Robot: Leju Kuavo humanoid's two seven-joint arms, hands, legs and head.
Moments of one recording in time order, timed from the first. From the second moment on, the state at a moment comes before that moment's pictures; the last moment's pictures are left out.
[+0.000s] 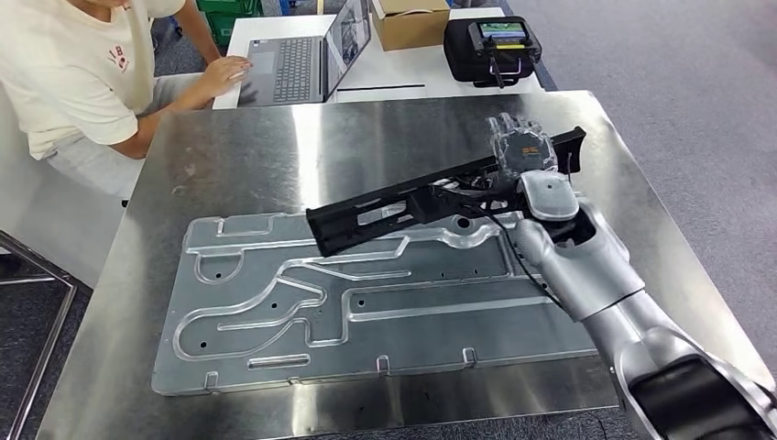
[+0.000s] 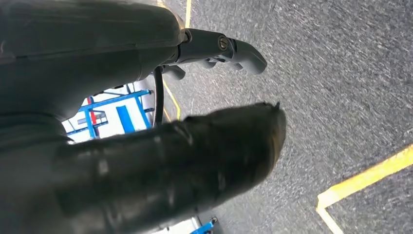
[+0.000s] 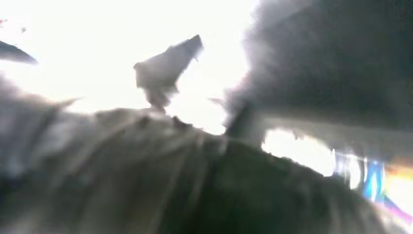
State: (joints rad) left arm -0.02 -0.03 0.64 -0.18 -1.50 -0.29 0.06; right arm -0.93 -0.18 0.43 -1.01 1.22 0.30 0.24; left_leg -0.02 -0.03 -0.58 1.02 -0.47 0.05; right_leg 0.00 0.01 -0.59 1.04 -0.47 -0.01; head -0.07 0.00
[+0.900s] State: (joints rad) left arm -0.03 0.01 0.64 -0.18 -1.50 -0.33 0.09; right arm -1.23 -0.13 0.63 -0.60 1.11 0.55 0.27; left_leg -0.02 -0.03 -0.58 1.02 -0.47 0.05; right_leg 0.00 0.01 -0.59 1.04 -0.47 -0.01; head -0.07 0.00
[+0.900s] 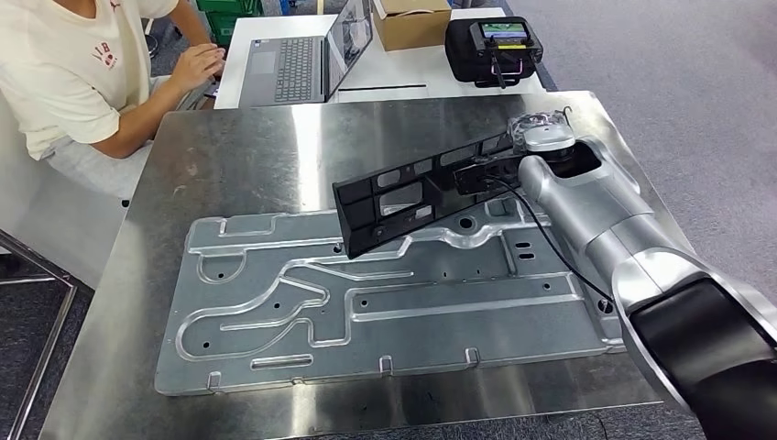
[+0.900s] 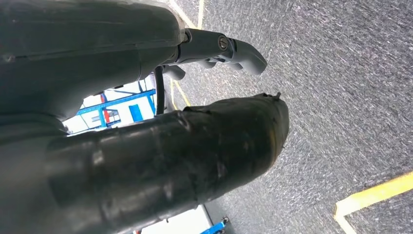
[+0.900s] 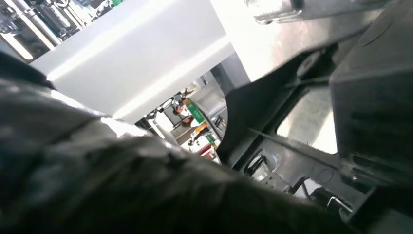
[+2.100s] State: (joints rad) left arm -0.01 -0.01 0.65 -0.18 -1.50 -0.28 0.08; right arm -0.92 -0.16 0.64 -1.23 1.38 -0.03 0.29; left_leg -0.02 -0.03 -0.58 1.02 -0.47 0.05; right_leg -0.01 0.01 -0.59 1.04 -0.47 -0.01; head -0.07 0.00
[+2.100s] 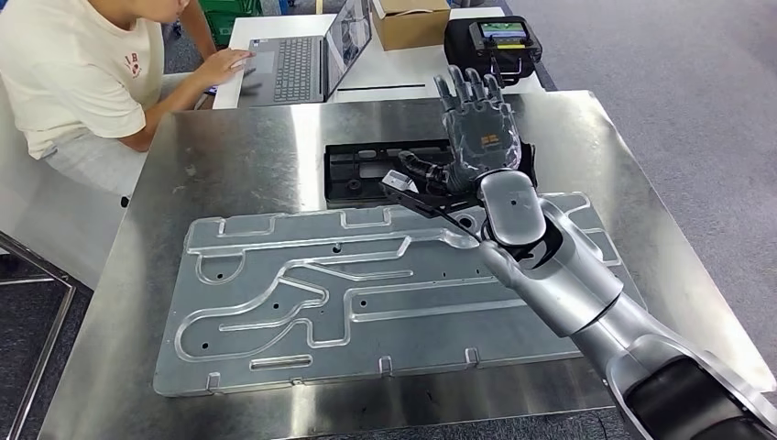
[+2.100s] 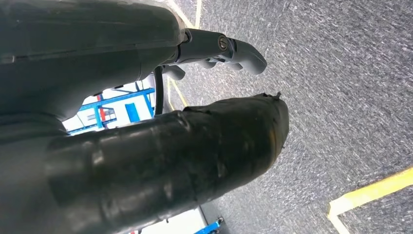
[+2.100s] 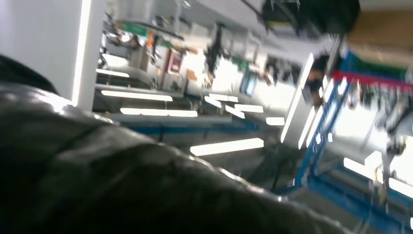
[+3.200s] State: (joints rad) left arm 0.00 -0.05 0.65 -0.18 -1.50 -0.17 0.18; right arm -0.59 -0.20 0.59 -1.59 1.35 -0.12 0.17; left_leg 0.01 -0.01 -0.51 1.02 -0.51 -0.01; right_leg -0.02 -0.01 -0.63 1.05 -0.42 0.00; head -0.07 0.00
